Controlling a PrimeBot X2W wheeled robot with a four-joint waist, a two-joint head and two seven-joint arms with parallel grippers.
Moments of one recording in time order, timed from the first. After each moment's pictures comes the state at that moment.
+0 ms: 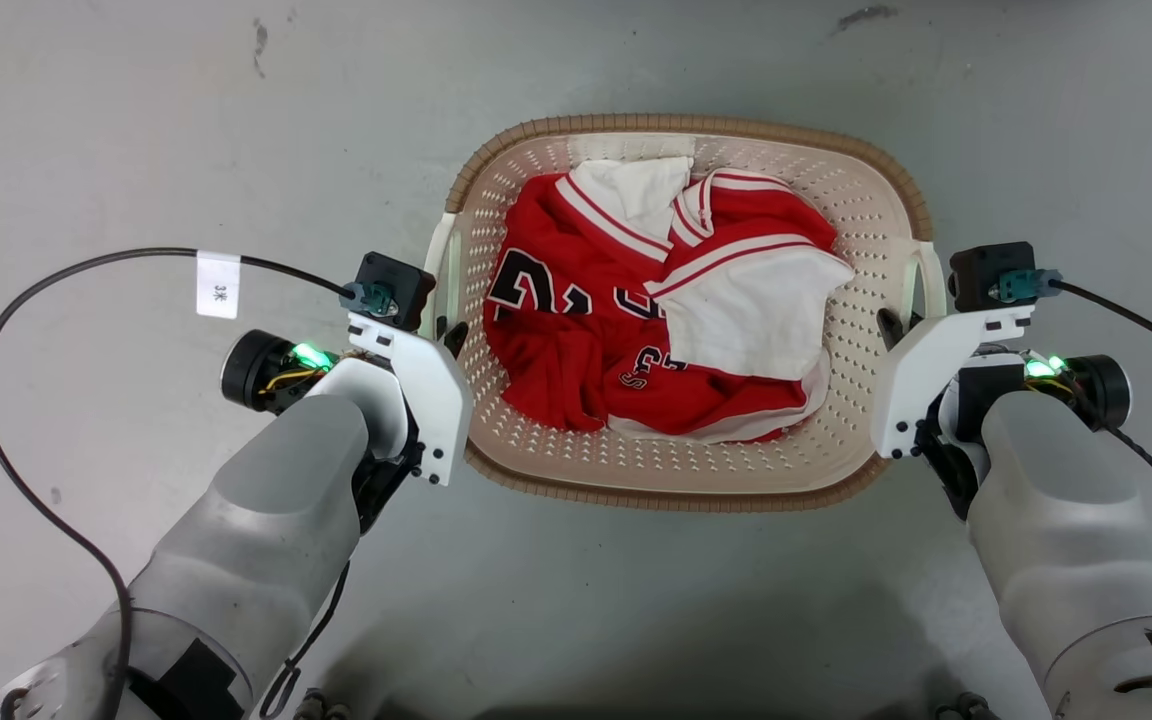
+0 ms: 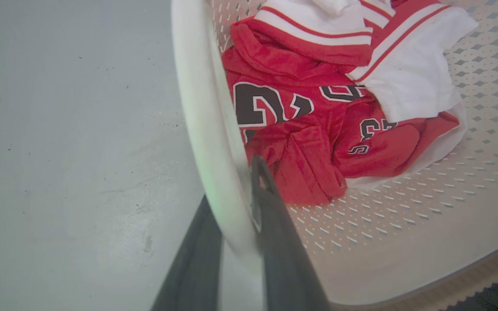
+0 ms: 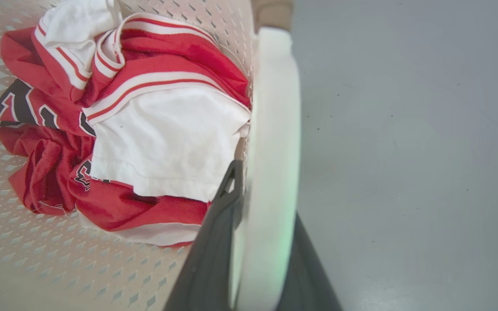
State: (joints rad) left arm -0.95 0.22 -1.00 1.08 -0.82 -0.13 -0.05; right arm -0.90 -0.04 -0.16 1.28 -0.14 0.13 -0.07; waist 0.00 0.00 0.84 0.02
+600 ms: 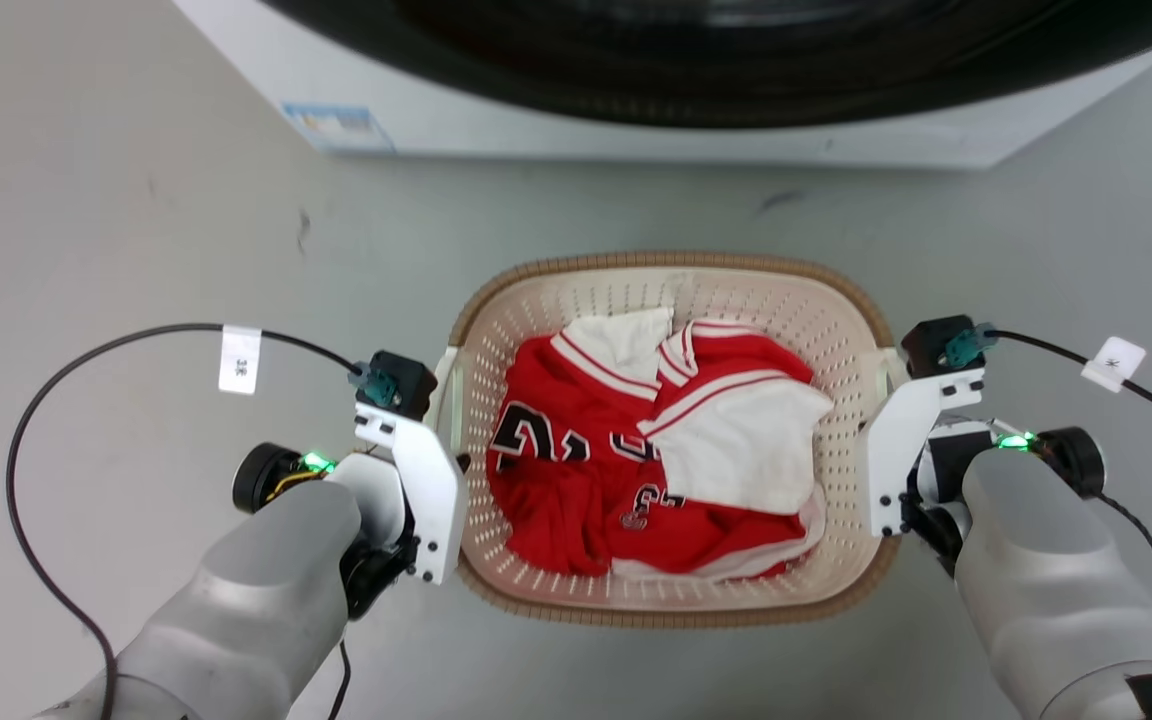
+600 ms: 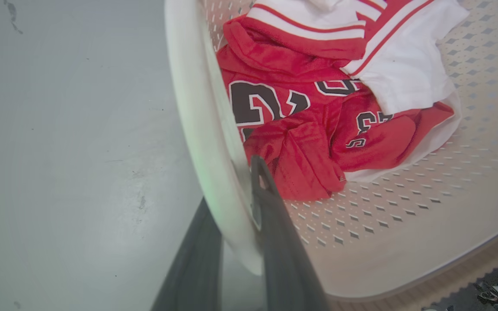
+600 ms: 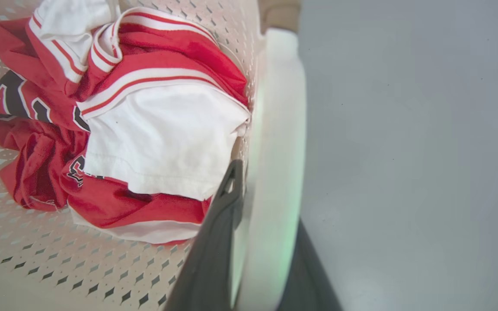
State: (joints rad) left arm -0.84 0.29 -1.16 0.97 -1.06 -0.13 0.12; right arm -0.83 -0.04 -0.10 1.29 -0.15 0.13 0.14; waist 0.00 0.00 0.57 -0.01
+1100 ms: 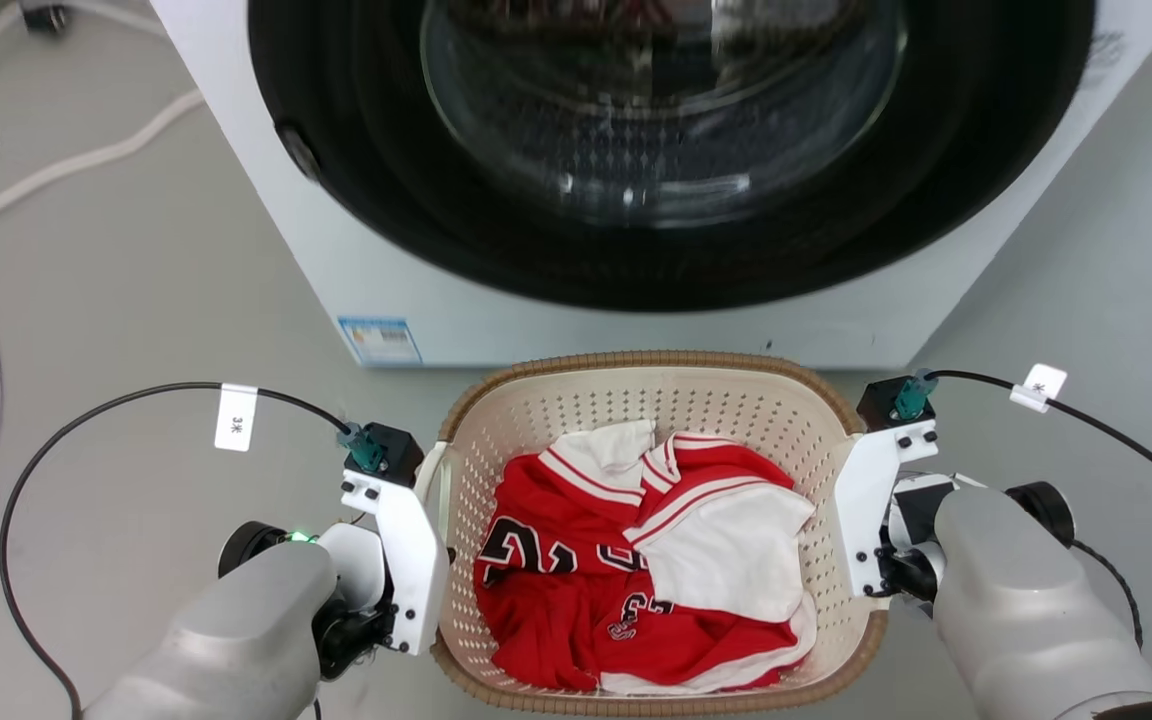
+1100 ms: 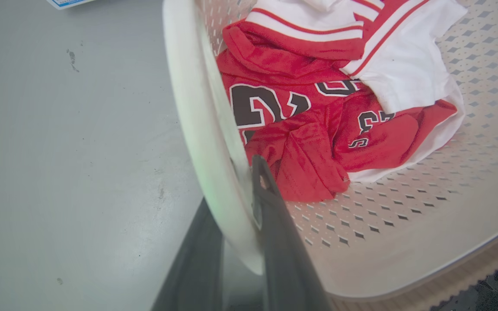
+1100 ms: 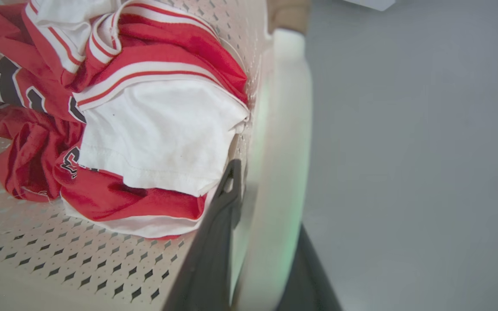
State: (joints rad) left arm -0.76 0.38 -1.25 0.88 -1.19 -0.13 0.24; right arm -0.77 -0.03 0.10 1.29 0.01 0.13 0.37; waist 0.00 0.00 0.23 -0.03
